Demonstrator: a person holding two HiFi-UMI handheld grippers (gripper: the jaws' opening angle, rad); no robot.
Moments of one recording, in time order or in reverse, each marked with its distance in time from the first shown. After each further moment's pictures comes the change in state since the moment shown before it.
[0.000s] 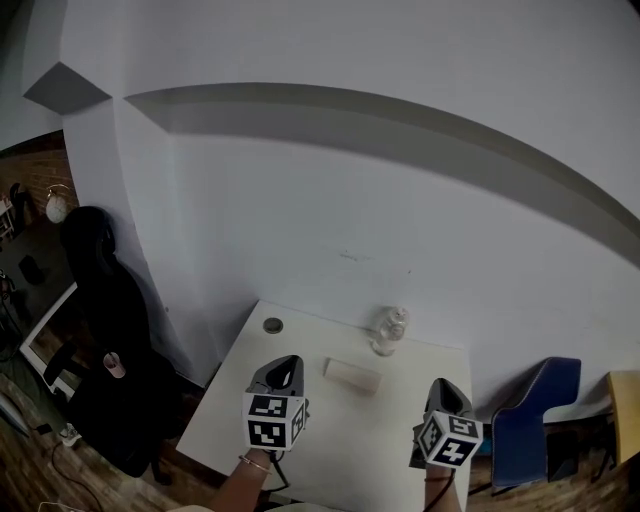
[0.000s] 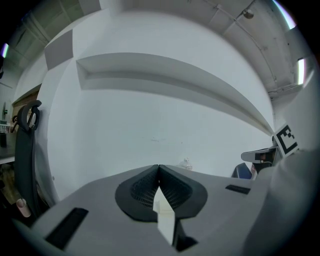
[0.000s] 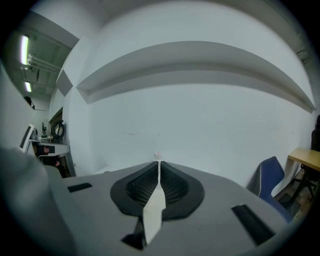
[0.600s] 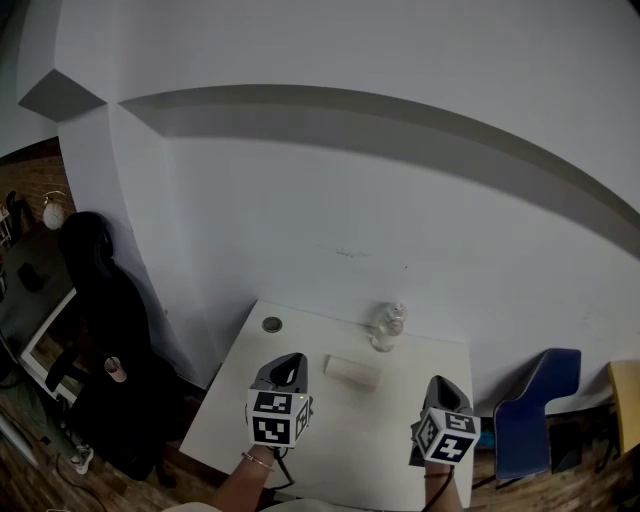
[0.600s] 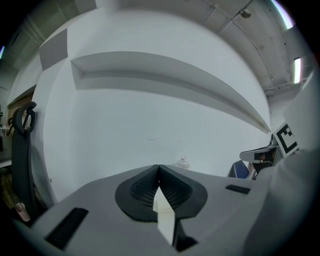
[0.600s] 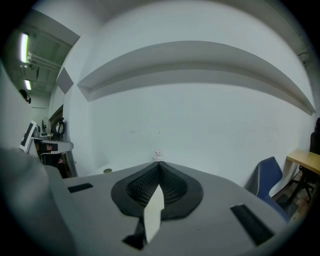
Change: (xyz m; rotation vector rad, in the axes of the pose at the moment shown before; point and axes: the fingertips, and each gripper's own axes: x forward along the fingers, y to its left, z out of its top) left arm 0.002 -0.008 0.001 0.028 0.011 -0.034; right arm -0.008 0.007 -0.004 -0.017 0.018 -0.011
